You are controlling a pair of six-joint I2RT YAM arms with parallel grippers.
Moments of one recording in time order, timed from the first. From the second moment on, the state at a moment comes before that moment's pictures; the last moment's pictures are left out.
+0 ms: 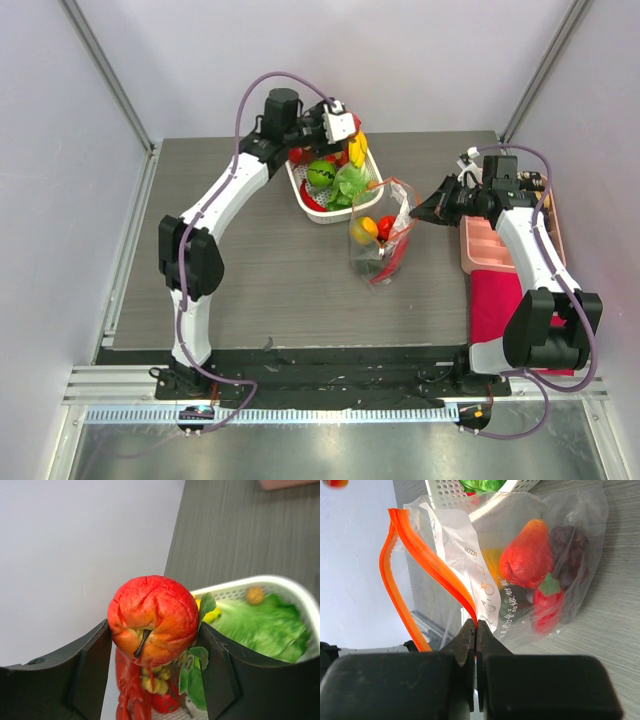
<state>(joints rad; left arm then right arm) -0.46 2.05 2.00 -0.22 0.59 0.88 -0.08 1.40 1.16 -0.62 -0.75 0.50</state>
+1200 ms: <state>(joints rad) -0.80 1.98 1.98 -0.55 0.46 0.63 -0.08 1.37 1.16 -0.59 -0.79 0.55</state>
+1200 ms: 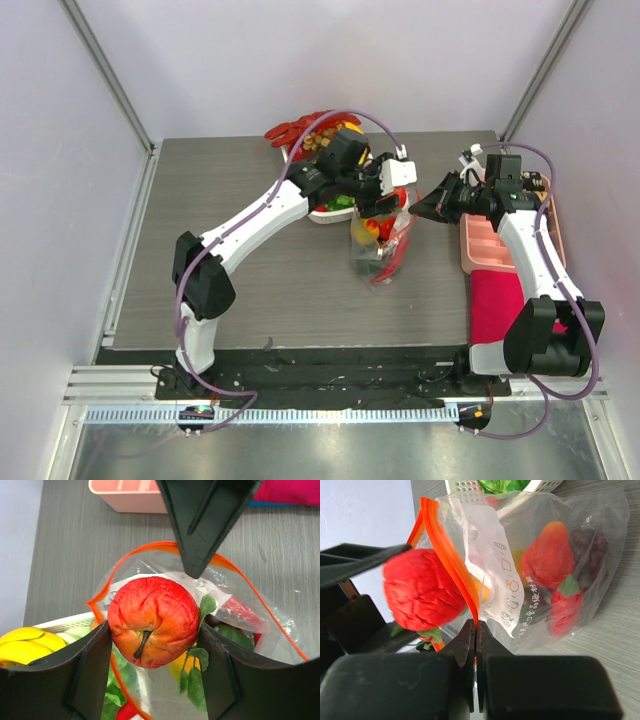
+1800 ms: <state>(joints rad) -0.71 1.84 1.98 -0.75 0.55 0.77 -0.08 1.35 1.16 -0.59 -0.81 0.54</state>
